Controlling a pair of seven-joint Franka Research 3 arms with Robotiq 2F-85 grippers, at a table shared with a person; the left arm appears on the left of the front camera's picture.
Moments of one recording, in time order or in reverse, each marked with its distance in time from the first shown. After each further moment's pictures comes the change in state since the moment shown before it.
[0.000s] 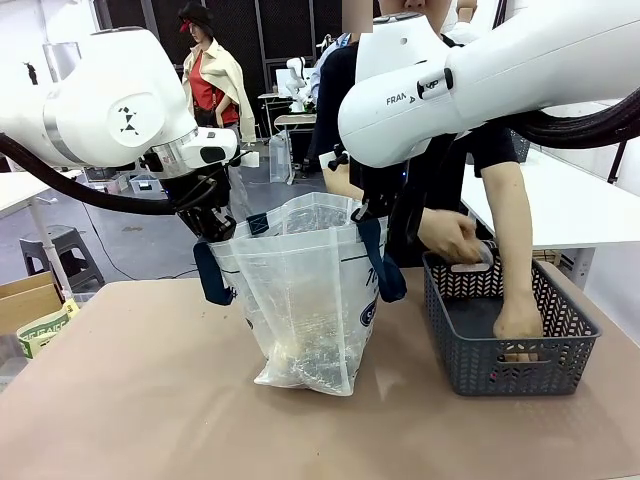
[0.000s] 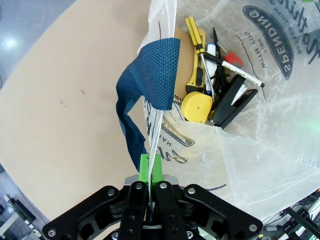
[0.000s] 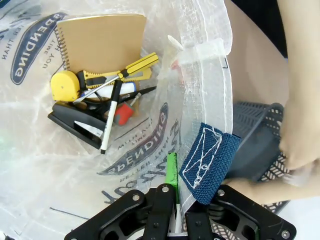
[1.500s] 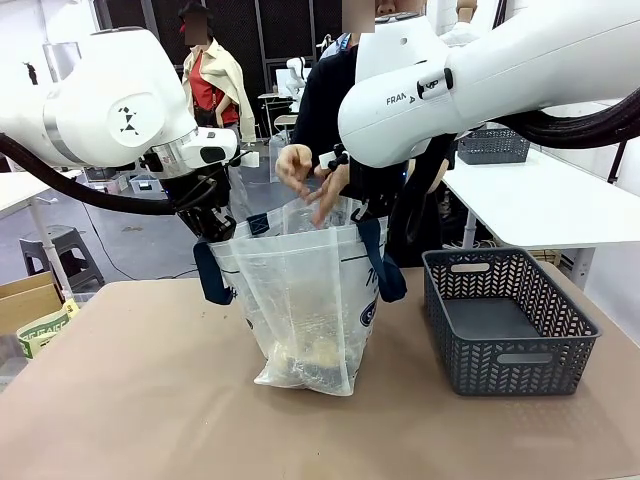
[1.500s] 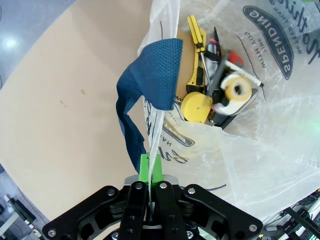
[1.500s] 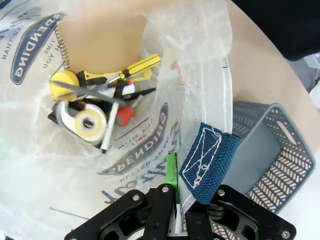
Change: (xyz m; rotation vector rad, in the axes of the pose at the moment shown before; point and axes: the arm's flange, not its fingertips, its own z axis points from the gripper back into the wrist) left arm 0.000 0.000 0.000 0.000 0.000 0.000; right arm 0.000 0.000 0.000 0.000 0.000 0.000
